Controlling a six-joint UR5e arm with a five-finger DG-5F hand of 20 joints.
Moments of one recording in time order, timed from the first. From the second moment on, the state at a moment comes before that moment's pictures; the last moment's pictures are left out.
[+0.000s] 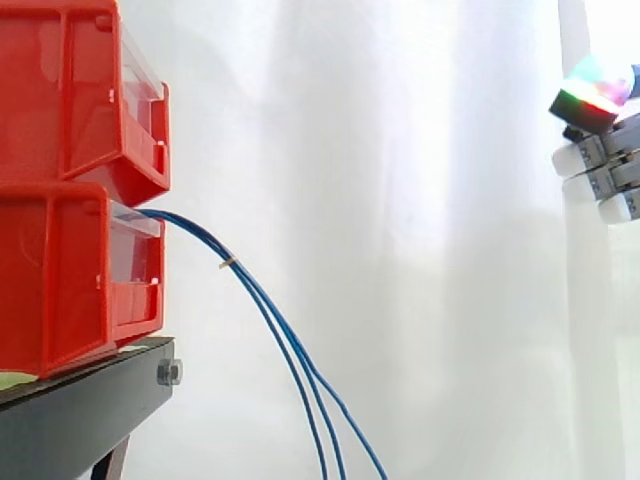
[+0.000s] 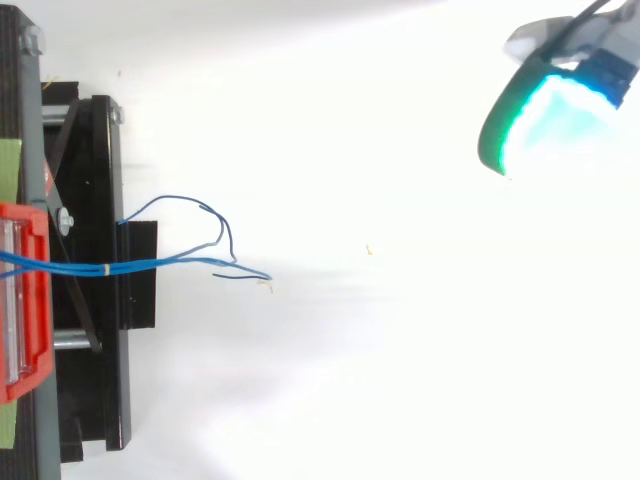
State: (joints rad) arm 0.02 -1.75 -1.63 -2.95 -1.46 -0.13
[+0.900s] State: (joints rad) arm 0.03 -1.97 -1.63 -2.65 -1.40 -0.10
